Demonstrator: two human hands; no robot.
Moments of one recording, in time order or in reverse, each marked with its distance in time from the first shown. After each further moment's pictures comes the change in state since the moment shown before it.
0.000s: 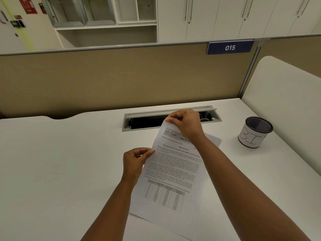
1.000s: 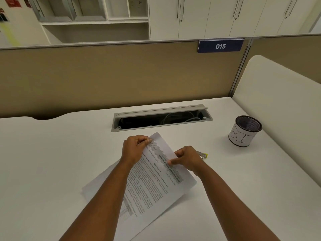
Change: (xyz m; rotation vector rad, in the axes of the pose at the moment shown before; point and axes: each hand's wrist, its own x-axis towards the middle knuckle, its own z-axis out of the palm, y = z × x) left_hand 0.037 0.022 0.031 0.498 -0.072 0.069; right_hand -0.056 0.082 0.002 0.102 -0.388 0.493
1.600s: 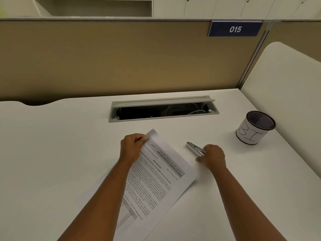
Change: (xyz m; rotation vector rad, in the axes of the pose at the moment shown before) left_hand 0.020 -0.041 0.016 -0.024 0.034 -0.097; right_hand 0.043 0.058 -0.035 -0.610 0.390 0.248
